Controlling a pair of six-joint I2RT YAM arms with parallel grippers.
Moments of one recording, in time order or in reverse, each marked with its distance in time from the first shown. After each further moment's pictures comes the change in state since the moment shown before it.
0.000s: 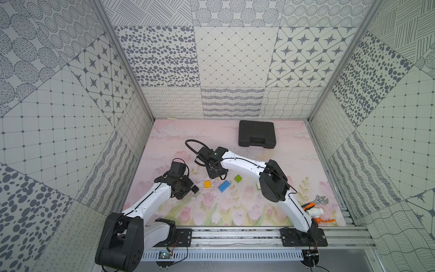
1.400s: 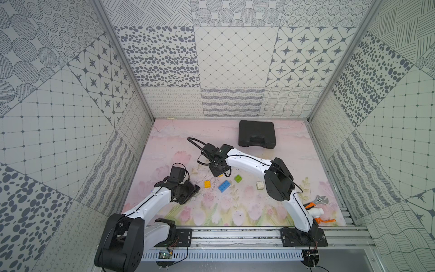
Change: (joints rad) left arm 0.001 0.001 -0.094 0.078 0.162 0.003; right arm -0.038 -0.060 -0.057 0.037 -0.035 -0.202
